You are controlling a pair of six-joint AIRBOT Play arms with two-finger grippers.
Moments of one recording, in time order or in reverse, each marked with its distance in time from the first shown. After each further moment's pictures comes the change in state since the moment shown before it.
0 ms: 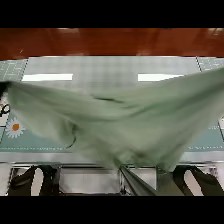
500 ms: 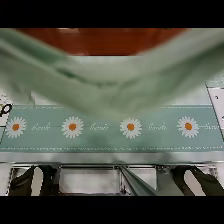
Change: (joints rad) left arm 0.138 -0.017 0.587 -0.149 0.098 0.046; right arm -0.013 -0.058 0.603 0.209 0.118 -0.057
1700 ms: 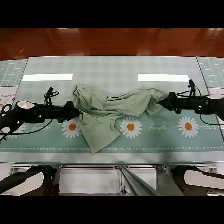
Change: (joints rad) left arm -0.483 -0.762 -0.938 -0.225 0.237 0.119; right arm 0.008 -0.636 -1.250 0.620 -0.409 -0.369
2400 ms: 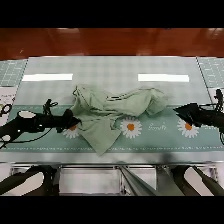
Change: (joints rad) left arm 0.023 0.023 -0.123 0.039 0.069 -0.071; right arm -0.284 0.465 -0.247 -0.142 0.158 0.055
